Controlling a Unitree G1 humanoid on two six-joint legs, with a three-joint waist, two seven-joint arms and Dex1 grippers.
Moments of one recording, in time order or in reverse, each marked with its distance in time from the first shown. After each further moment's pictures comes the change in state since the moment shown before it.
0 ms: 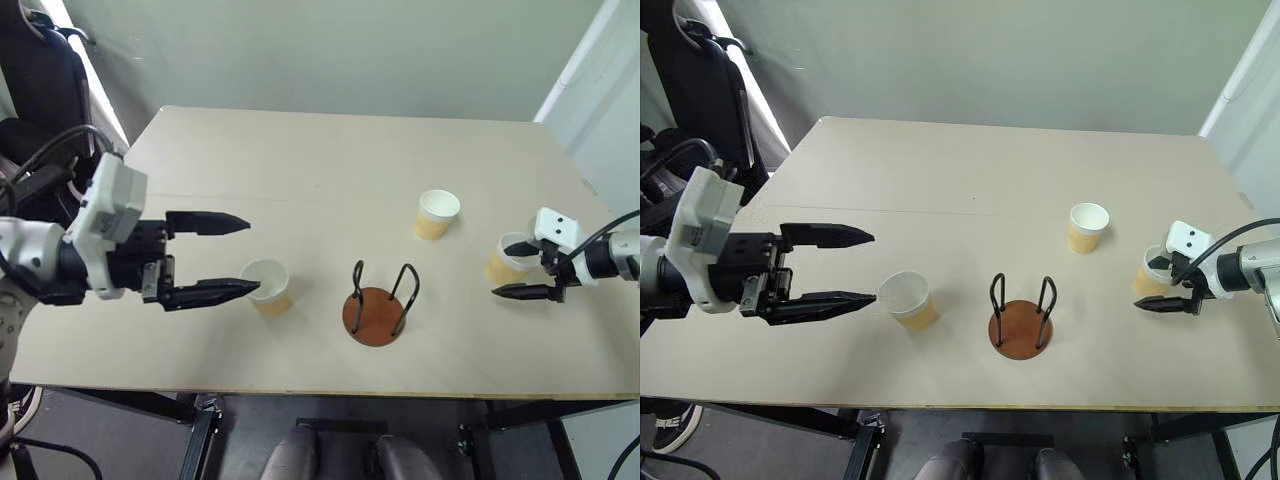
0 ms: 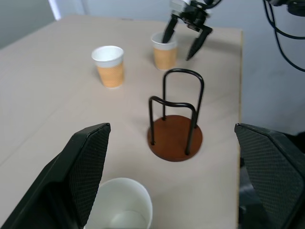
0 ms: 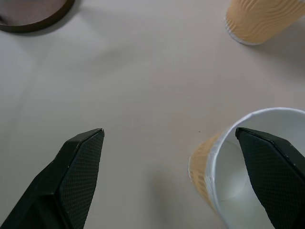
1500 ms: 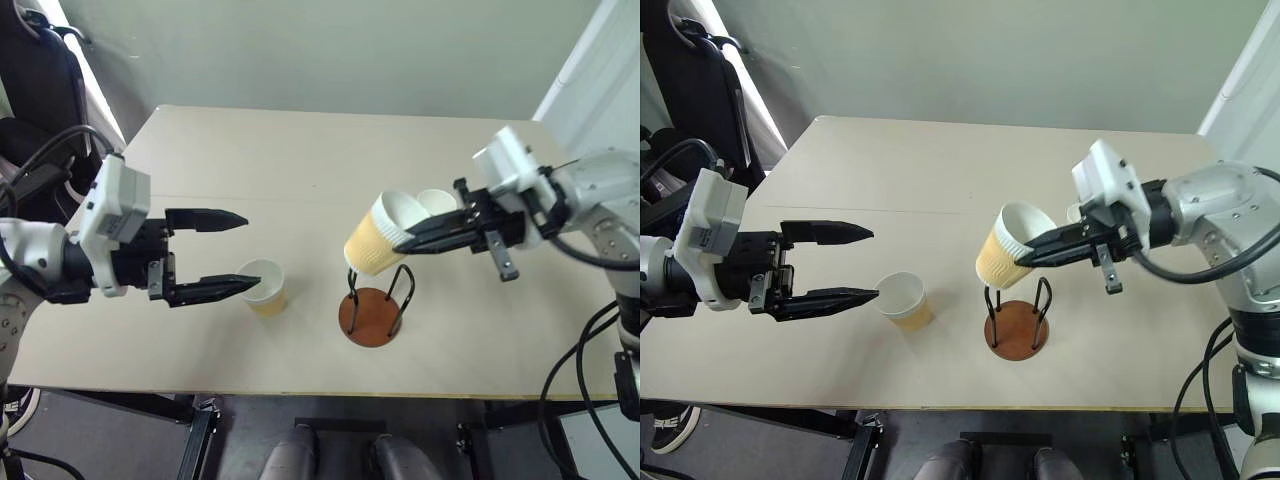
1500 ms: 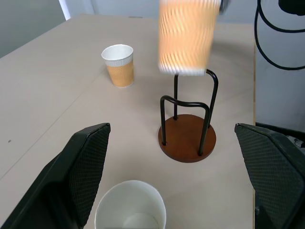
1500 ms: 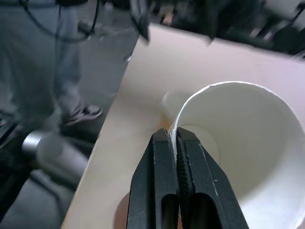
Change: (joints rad) left arm 0.018 0.042 -0.044 0.028 -0.003 -0.088 0.042; right arm -0.253 0.199 -0.013 -0.637 0.464 0.370 0.018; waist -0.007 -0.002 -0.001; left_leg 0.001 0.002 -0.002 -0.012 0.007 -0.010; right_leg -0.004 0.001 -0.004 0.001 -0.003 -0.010
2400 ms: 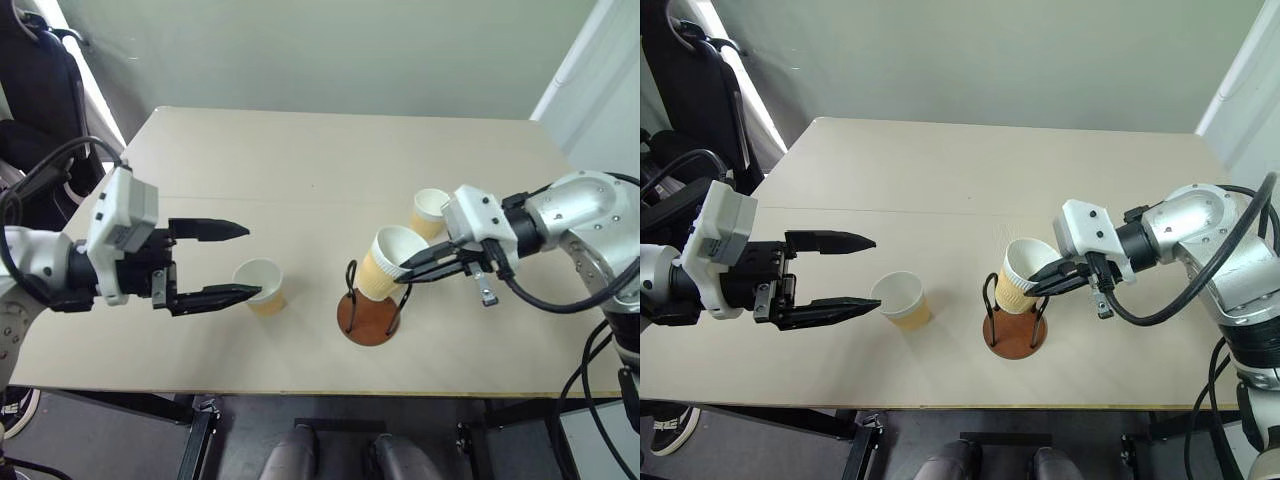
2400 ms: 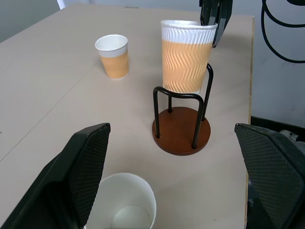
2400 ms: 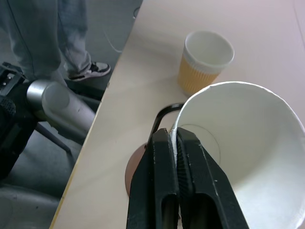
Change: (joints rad) left arm 0.044 0.011 0.002 -0.025 -0.002 0.000 0.010; right arm 0.046 -0.033 0.111 0.003 -0.172 -0.113 0.058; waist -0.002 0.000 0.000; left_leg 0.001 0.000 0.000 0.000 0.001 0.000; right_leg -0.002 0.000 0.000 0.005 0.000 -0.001
